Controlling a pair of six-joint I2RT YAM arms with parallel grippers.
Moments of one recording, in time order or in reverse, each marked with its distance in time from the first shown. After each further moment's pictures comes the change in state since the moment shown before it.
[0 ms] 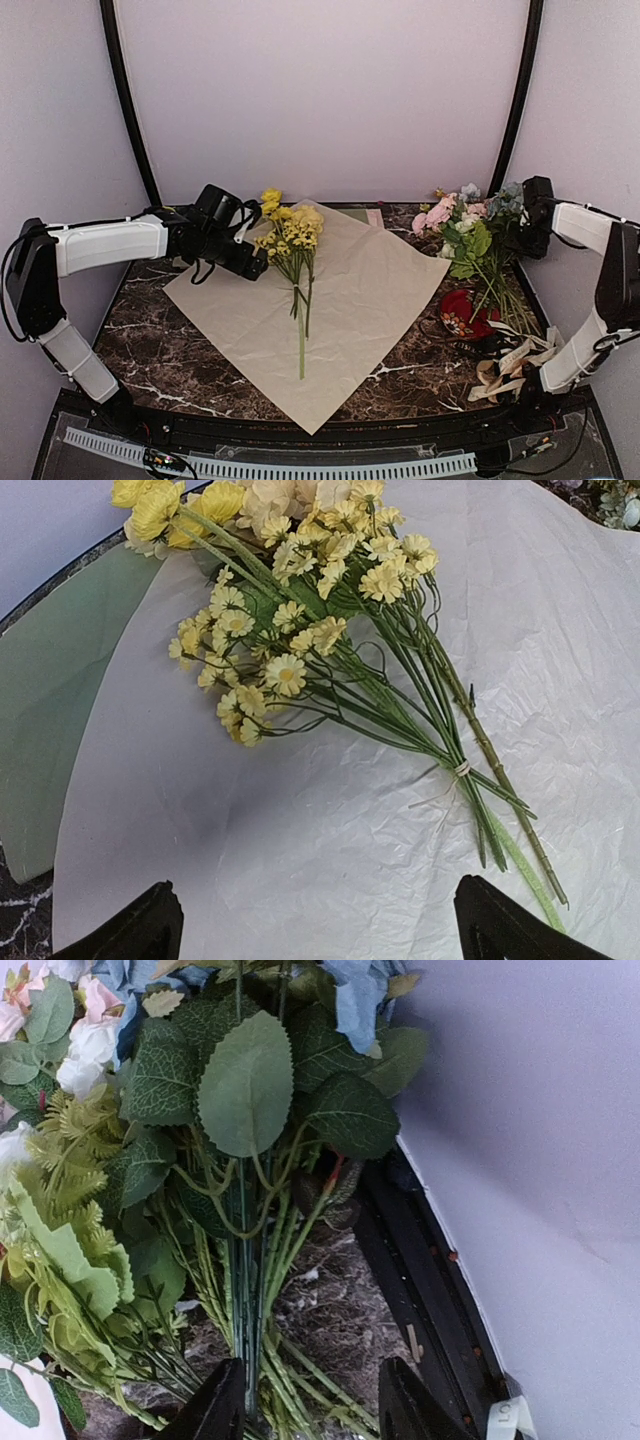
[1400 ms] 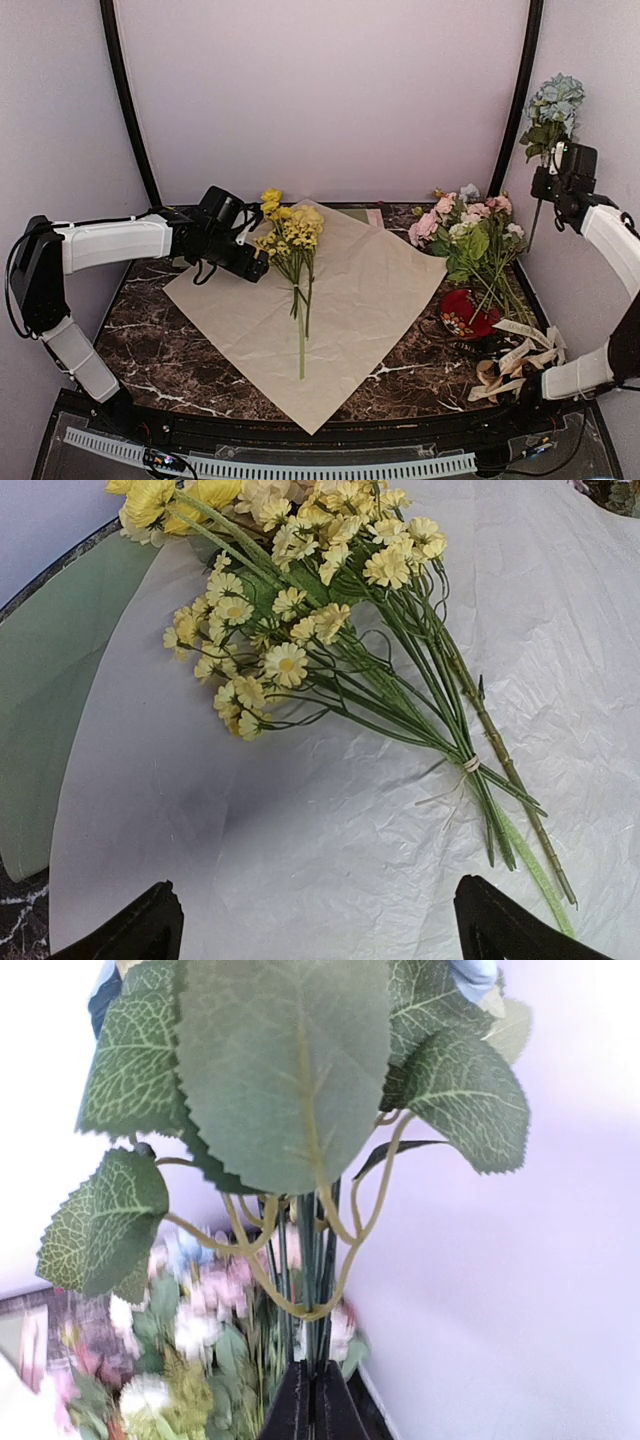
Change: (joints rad) left arm 0.000 0.031 0.015 -0.014 -0.005 0.001; right arm -0.055 -0.245 0.024 0.363 -0.030 -0.163
